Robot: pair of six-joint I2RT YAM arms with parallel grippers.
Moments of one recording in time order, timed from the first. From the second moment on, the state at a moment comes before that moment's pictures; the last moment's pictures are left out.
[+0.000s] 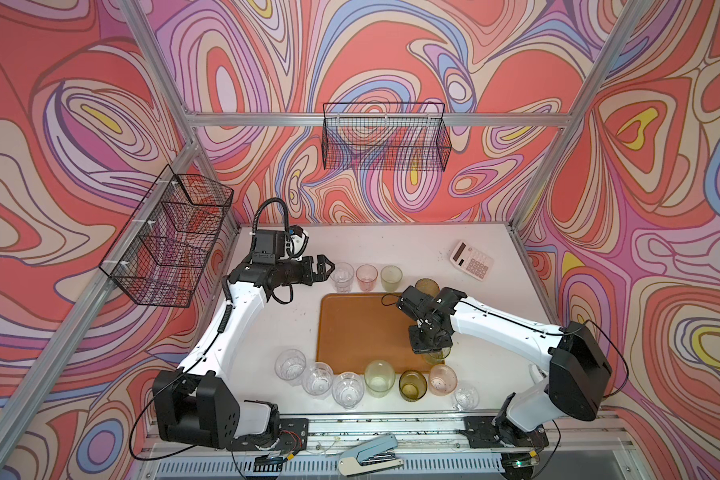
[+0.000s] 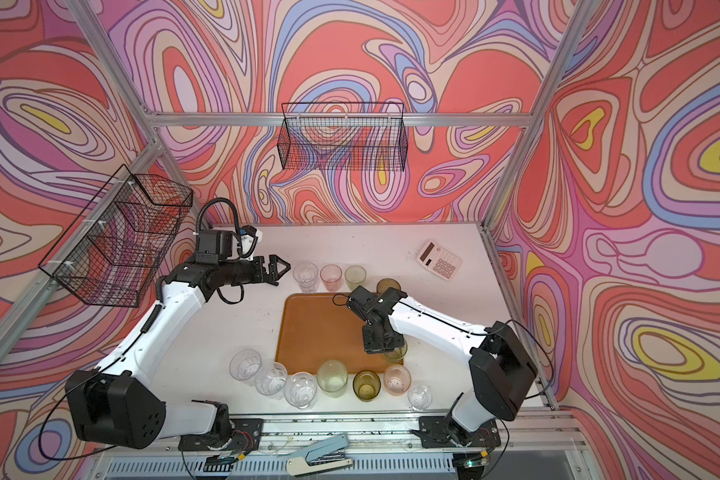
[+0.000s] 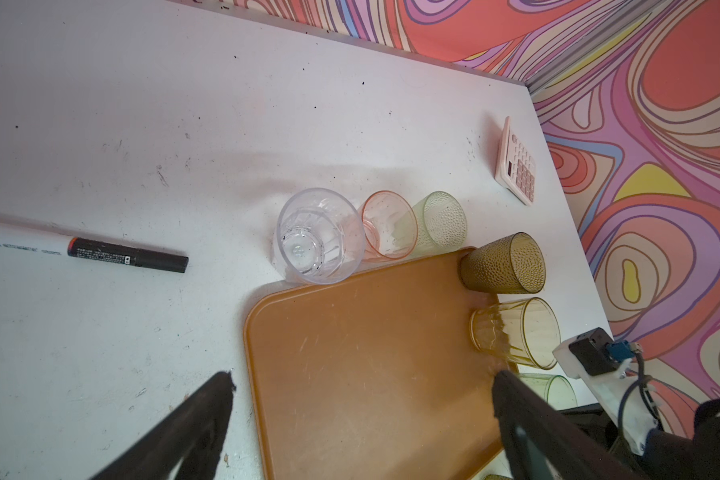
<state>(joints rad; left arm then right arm) -0.12 1.36 1.22 -0.64 0.44 -0.26 0.80 1.56 1.14 -1.10 0.04 0.72</state>
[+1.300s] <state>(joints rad) -0.12 1.36 1.22 -0.64 0.40 -0.24 0.81 1.55 1.43 -1.17 0.12 0.58</state>
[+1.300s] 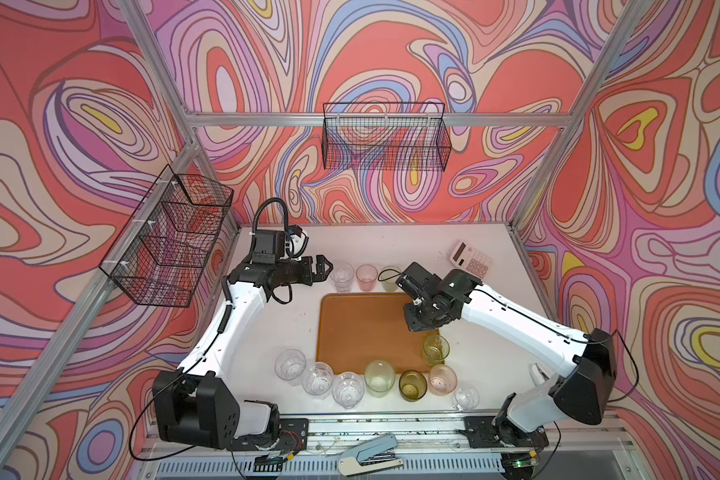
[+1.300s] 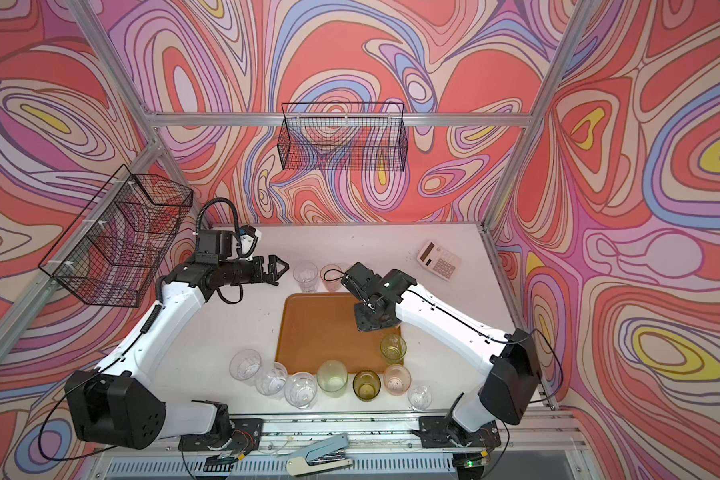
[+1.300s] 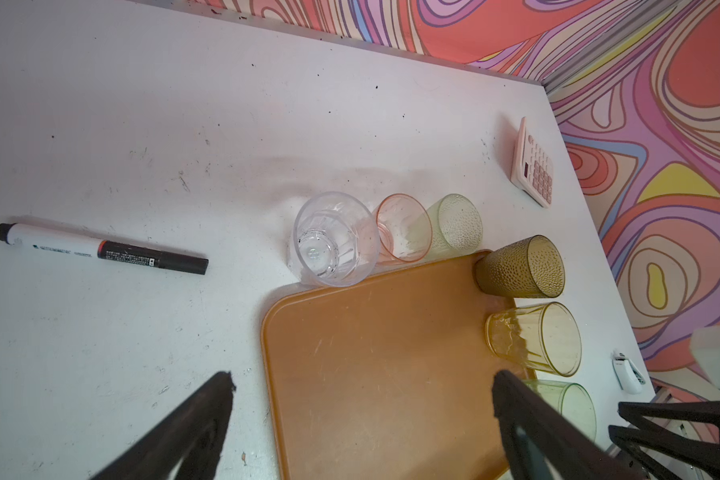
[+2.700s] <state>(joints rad) -0.12 1.36 1.22 -0.64 0.43 -0.25 0.61 2.05 1.84 -0.95 0.01 0.11</state>
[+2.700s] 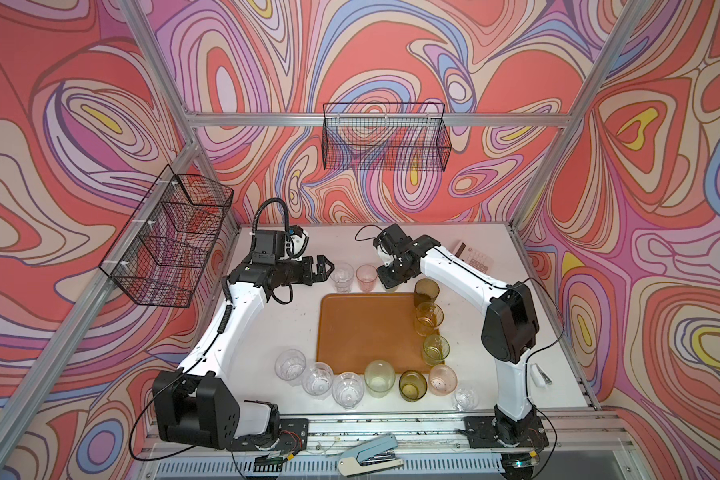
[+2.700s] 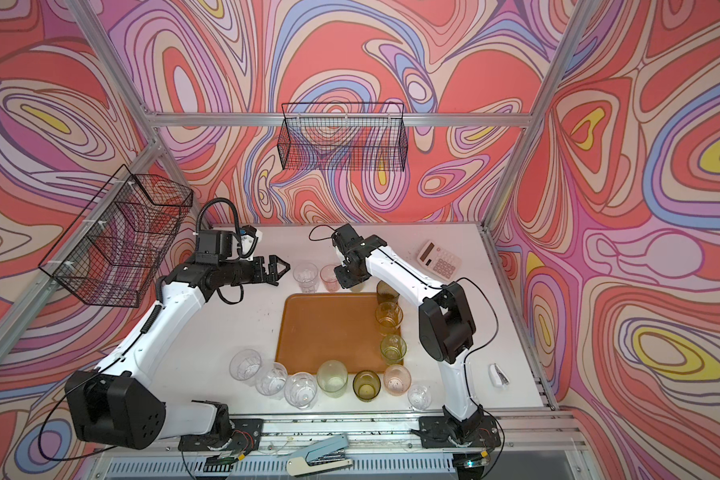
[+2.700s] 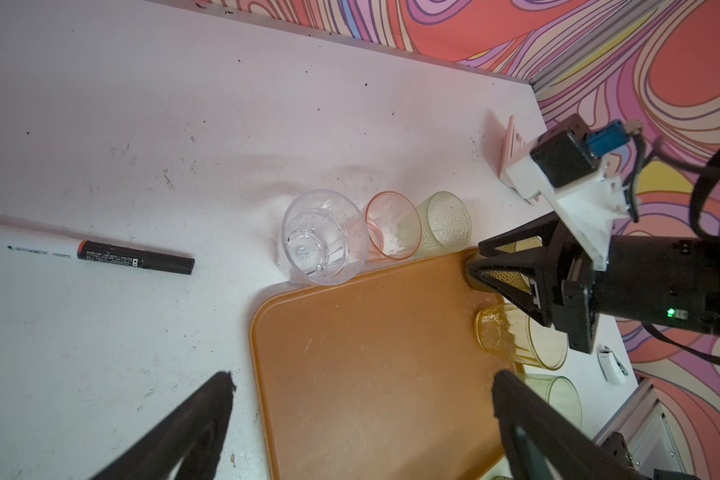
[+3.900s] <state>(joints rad) -0.12 1.36 1.22 -0.64 0.44 -0.25 0.59 2.19 1.92 -0.90 0.00 0.09</state>
